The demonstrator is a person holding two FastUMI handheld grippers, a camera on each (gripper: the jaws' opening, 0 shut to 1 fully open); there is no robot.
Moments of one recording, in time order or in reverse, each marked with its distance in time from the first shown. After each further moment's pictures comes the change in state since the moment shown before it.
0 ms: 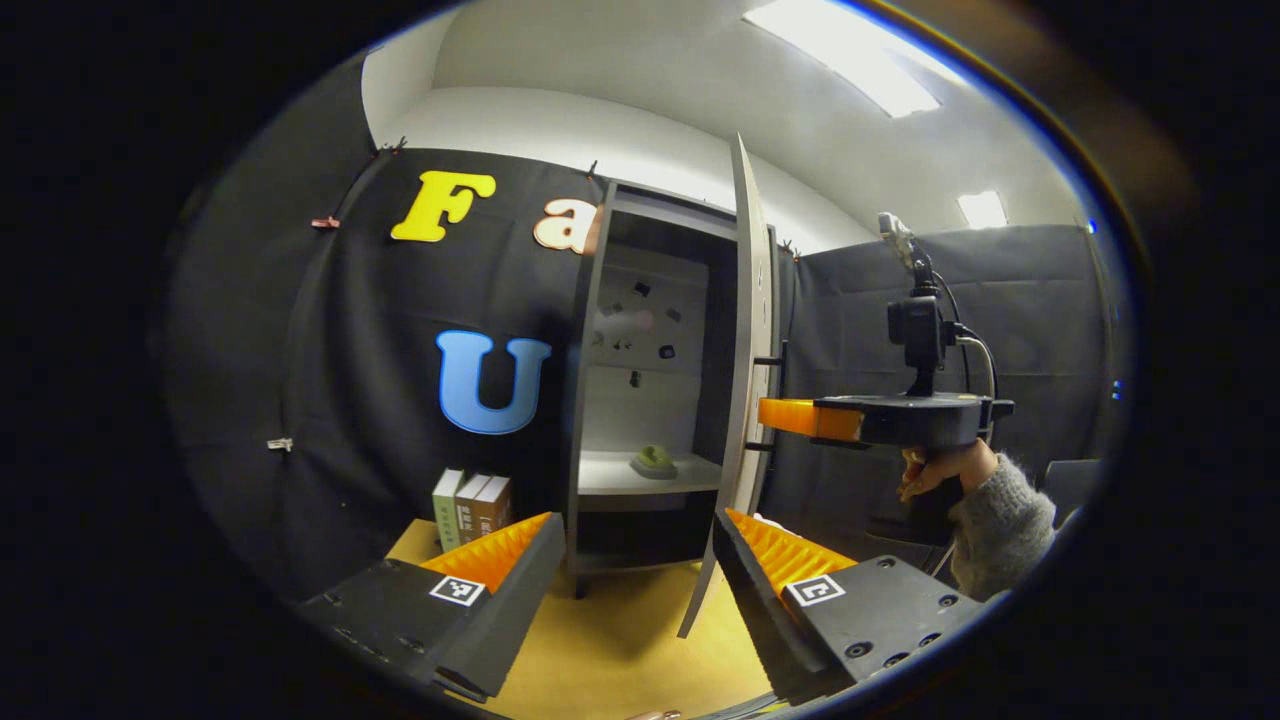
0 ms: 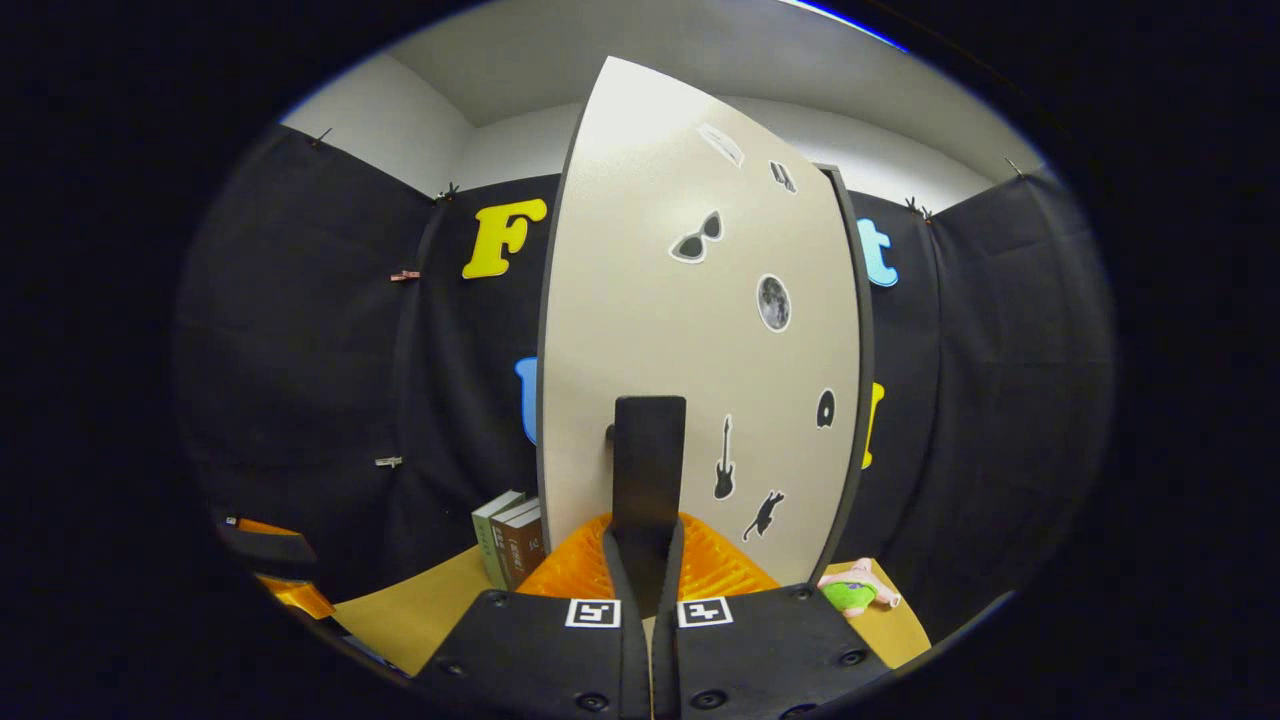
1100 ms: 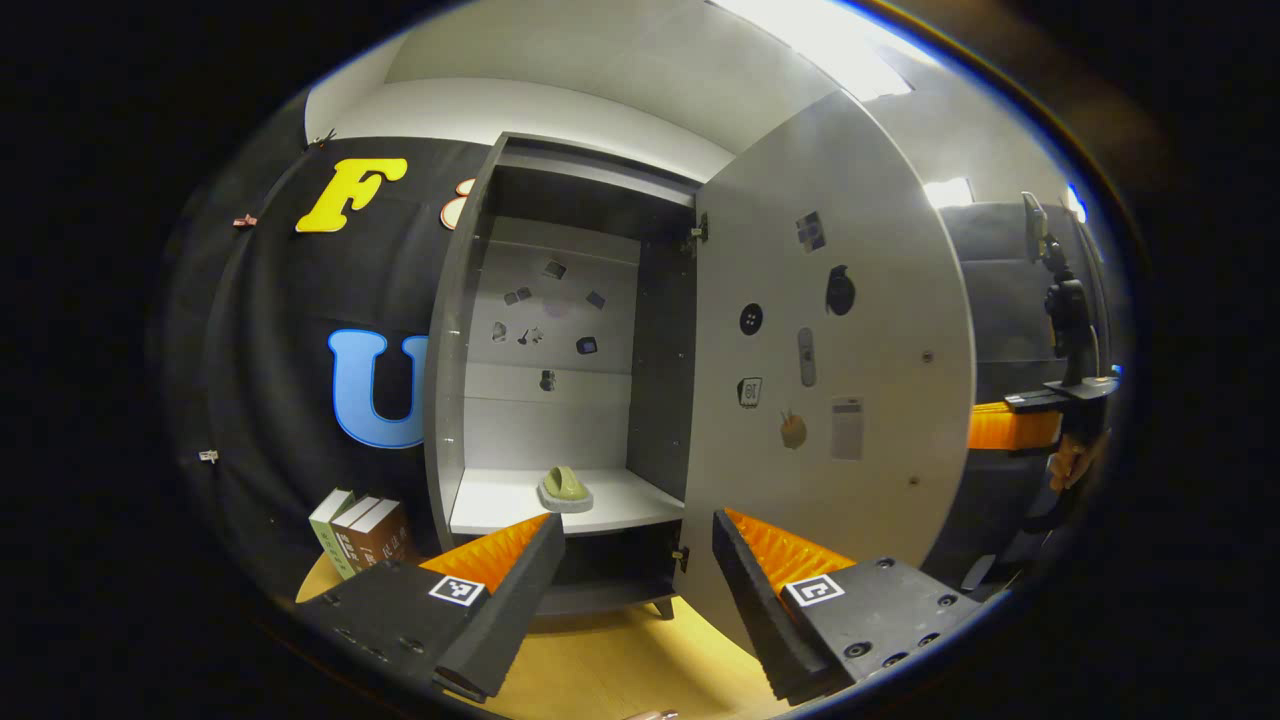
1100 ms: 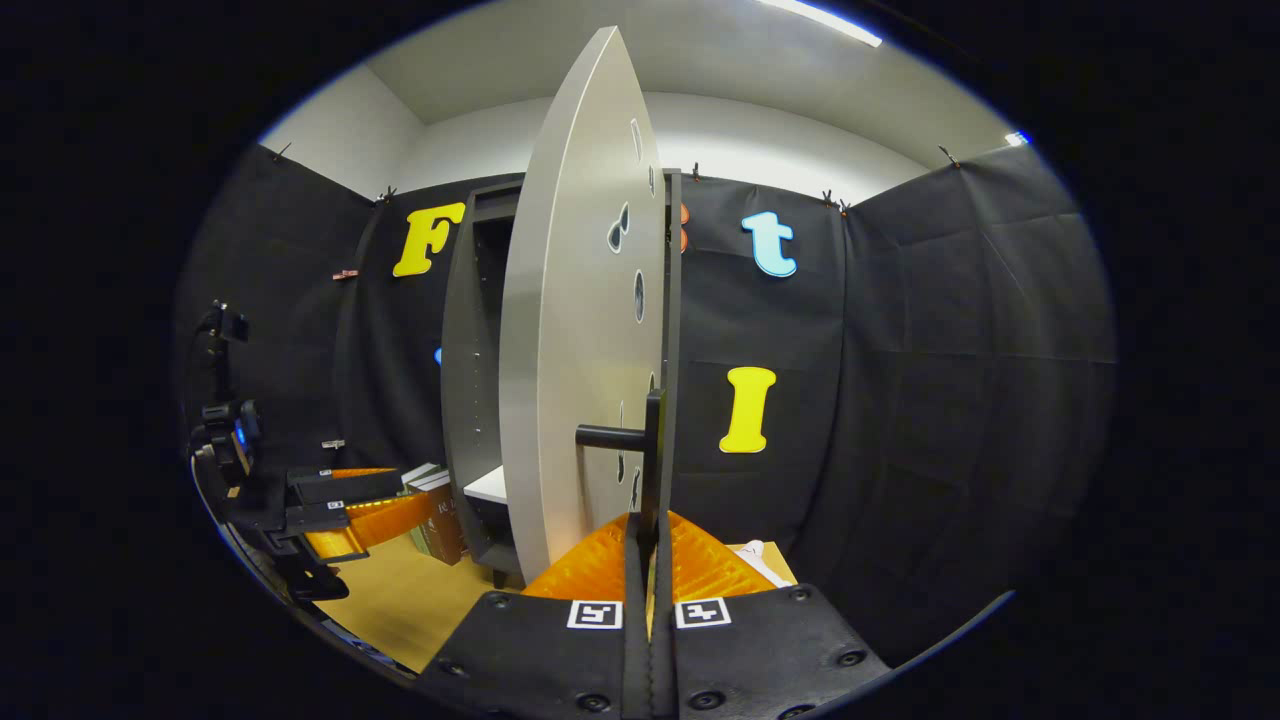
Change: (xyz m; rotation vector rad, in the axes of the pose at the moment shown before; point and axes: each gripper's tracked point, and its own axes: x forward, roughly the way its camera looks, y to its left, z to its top) left arm 0.186 -0.086 0.000 0.068 -0.014 -0.053; right arm -0.067 -0.167 -0.001 -0.005 0.019 -0.129
